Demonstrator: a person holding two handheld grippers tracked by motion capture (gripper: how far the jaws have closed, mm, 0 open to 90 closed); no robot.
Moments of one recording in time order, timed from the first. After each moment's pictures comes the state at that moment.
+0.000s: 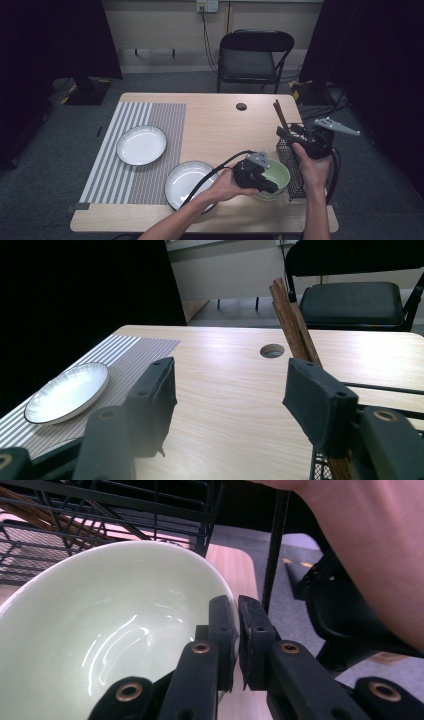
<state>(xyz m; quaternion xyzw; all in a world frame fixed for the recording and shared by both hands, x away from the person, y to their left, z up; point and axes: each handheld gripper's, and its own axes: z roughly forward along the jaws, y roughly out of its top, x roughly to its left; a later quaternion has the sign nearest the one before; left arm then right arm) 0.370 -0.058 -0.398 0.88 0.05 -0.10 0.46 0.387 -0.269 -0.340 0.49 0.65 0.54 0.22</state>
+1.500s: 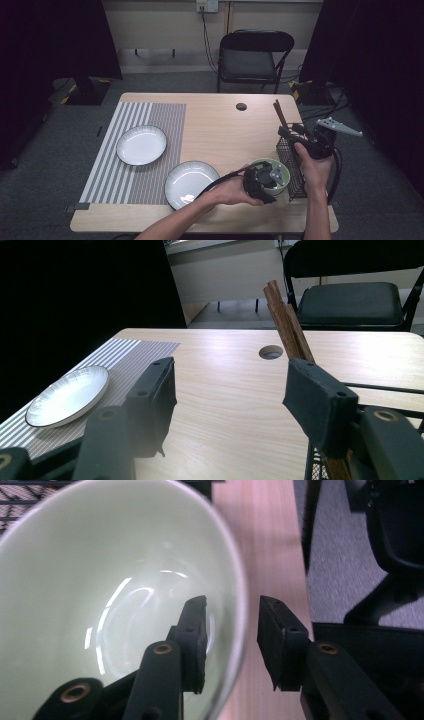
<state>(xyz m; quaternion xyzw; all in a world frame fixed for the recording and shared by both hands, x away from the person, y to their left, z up) 0.348 -0.093 -0.403 0.95 0.00 0.01 0.31 0.386 -0.272 -0.340 0.49 0.64 0.54 0.22</state>
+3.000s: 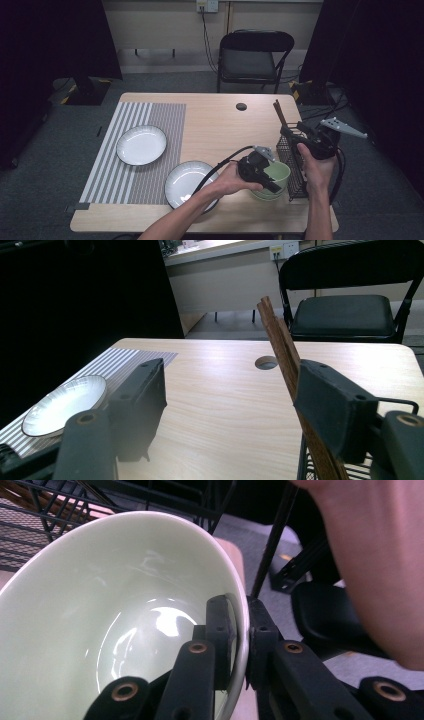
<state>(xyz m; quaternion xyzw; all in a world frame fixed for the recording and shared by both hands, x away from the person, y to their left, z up) 0.389 -0.069 -0.395 0.88 0.08 -0.17 0.44 0.381 -0.277 -0.335 0.49 0.63 0.56 0.24</state>
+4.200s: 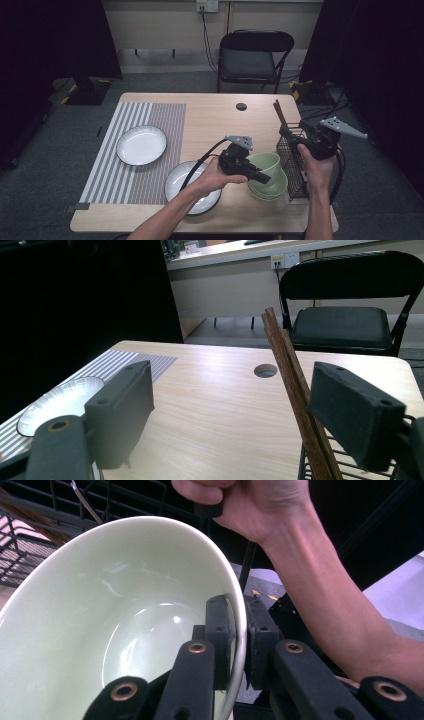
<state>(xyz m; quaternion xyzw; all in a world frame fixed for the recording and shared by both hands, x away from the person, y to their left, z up) 0.385 -0.017 -0.364 0.83 0.10 -0.17 0.52 0.380 -0.274 -0.332 0.47 0.63 0.56 0.25</state>
